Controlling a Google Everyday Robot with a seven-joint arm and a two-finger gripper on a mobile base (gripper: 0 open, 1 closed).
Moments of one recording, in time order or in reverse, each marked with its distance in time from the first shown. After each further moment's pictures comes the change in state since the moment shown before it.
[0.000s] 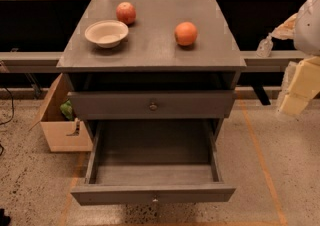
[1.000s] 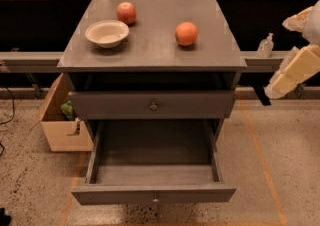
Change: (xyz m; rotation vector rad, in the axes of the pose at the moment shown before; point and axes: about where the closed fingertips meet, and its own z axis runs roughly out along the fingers) arm 0.009 -0.054 0.016 0.086 -0.226 0.170
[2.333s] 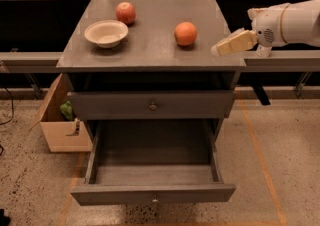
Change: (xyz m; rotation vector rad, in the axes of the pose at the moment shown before) arm -0.071 -0.126 0.117 0.146 -0.526 0.241
